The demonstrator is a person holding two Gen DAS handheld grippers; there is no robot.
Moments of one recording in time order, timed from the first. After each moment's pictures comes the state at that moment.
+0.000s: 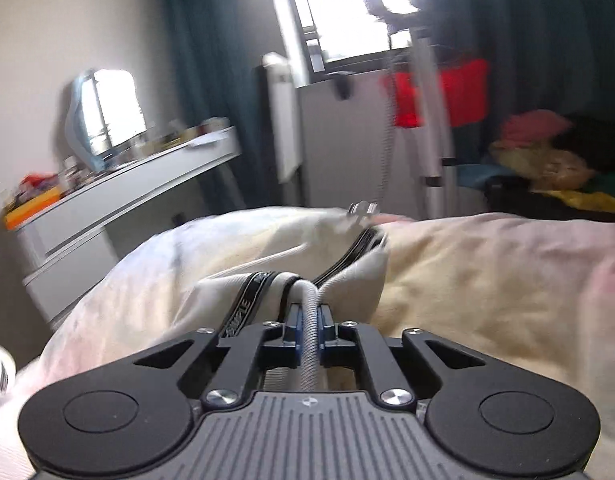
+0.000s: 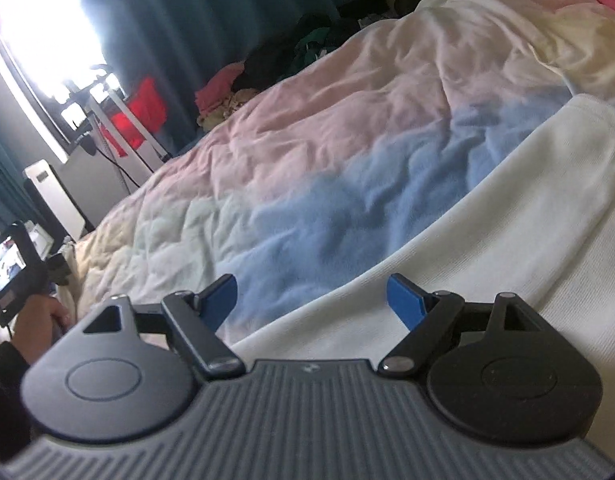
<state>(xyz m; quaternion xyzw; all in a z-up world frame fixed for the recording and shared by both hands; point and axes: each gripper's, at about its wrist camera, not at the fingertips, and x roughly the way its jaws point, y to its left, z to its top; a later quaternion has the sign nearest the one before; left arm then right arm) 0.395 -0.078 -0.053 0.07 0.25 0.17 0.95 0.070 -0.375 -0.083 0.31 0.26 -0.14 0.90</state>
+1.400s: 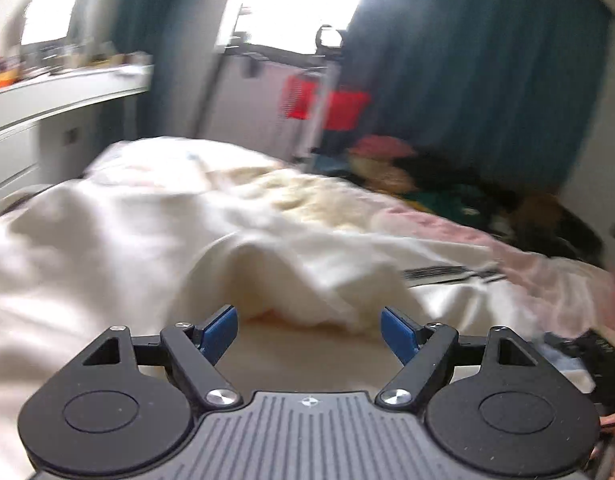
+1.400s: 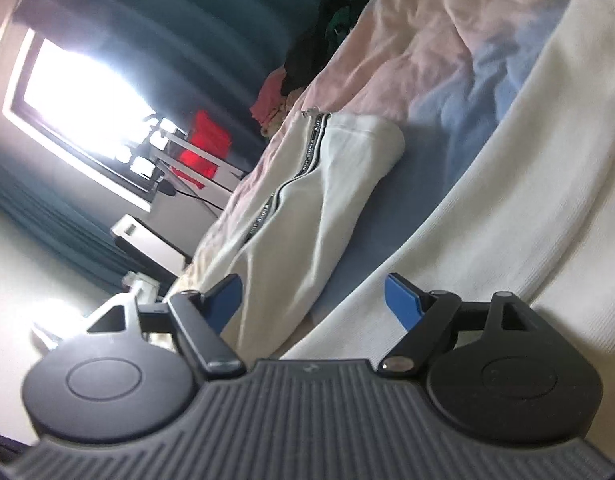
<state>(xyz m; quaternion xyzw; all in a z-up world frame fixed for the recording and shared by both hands) 0.044 0.049 0.017 -0.11 0.29 -0.05 0.95 0.049 -0.404 -0.097 0.49 0.22 -0.02 0.85</state>
